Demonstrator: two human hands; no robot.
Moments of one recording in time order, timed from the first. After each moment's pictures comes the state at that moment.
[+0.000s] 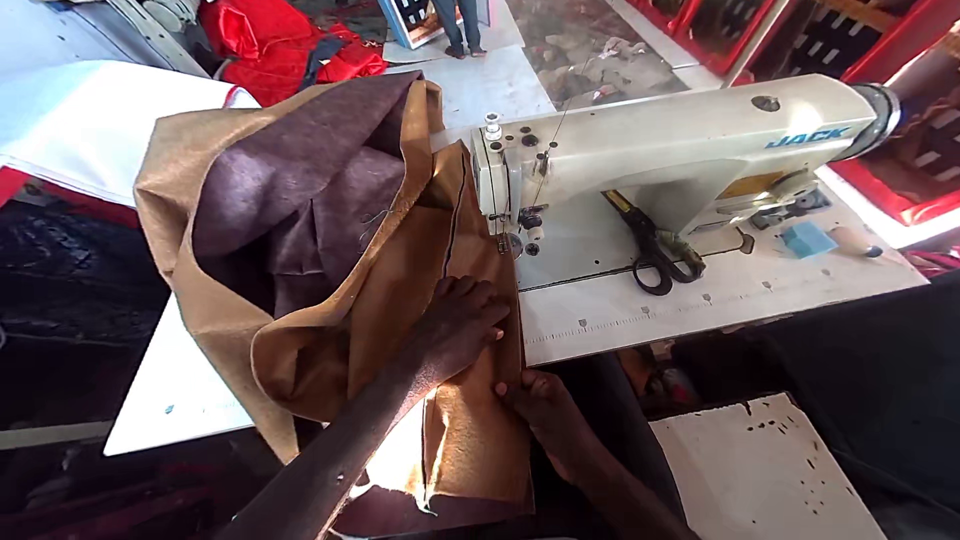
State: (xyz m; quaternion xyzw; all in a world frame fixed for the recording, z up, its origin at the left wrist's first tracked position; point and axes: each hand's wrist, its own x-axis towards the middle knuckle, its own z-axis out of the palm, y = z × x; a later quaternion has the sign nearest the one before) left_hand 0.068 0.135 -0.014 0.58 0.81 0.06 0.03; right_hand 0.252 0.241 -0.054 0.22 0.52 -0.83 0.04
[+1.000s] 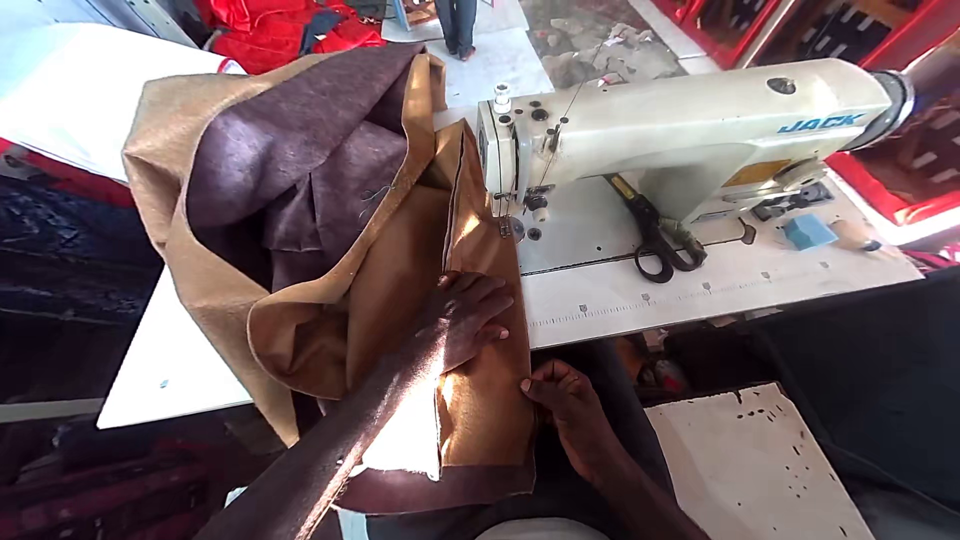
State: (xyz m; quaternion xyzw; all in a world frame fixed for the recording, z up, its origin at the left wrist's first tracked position) left_hand 0.076 0.123 -0.040 0.59 0.80 0.12 0.02; right_hand 0.284 0.250 -0.069 0.30 0.50 -0.82 -0.03
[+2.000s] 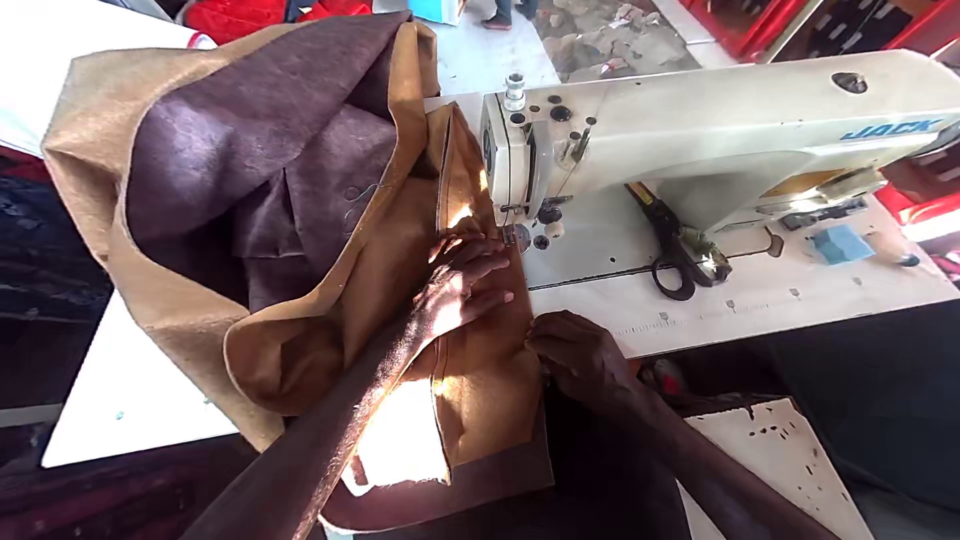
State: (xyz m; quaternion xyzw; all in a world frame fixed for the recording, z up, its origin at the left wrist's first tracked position) left_hand 0.003 0.156 -0.077 0.56 0.77 0.31 -0.02; right_hand 0.213 0.329 -0.077 -0.14 0.91 -0.31 -0.23
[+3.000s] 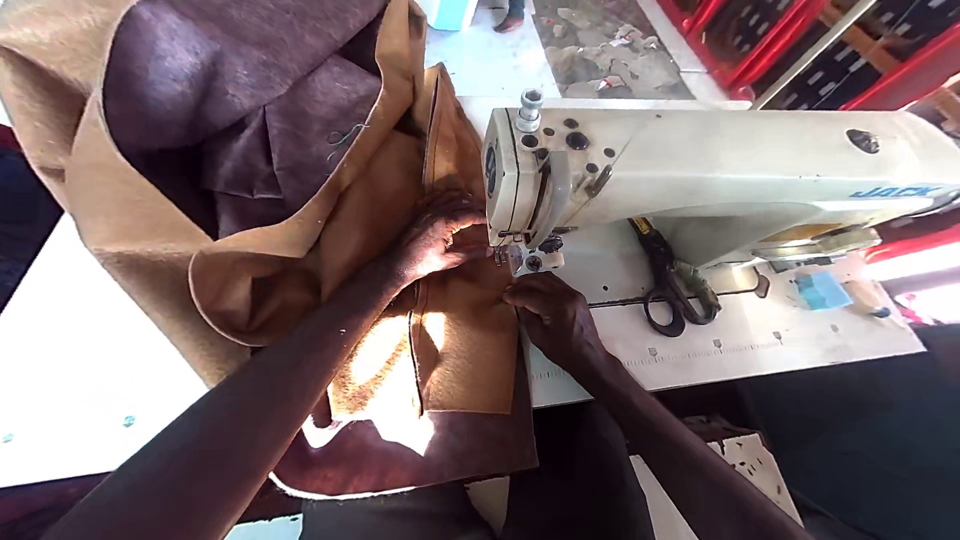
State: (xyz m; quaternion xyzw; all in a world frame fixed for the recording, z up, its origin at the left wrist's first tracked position) left_hand -0.076 0.194 -0.061 0.56 0.75 0.35 -0.01; right_hand 0.136 0.356 -0.071 -0.07 0.92 -0.32 -0.24
